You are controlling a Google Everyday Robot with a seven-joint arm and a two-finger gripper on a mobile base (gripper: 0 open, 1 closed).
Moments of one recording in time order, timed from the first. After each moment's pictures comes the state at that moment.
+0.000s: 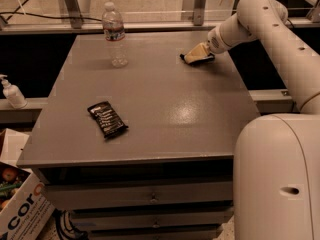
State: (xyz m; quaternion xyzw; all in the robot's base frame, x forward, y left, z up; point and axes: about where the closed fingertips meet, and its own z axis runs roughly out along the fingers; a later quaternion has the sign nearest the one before) arm 0.827 -0.159 0.818 -0.34 0.86 0.13 0.36
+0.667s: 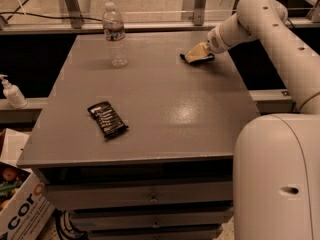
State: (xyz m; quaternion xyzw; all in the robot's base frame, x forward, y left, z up) arm 0.827 -0.159 0.818 -0.34 0.86 0.13 0.36
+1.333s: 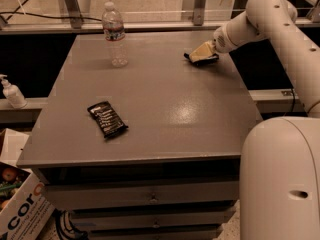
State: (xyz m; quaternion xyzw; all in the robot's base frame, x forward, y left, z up) arm 0.816 -0.170 0.828 -0.33 0.86 0.15 0.36
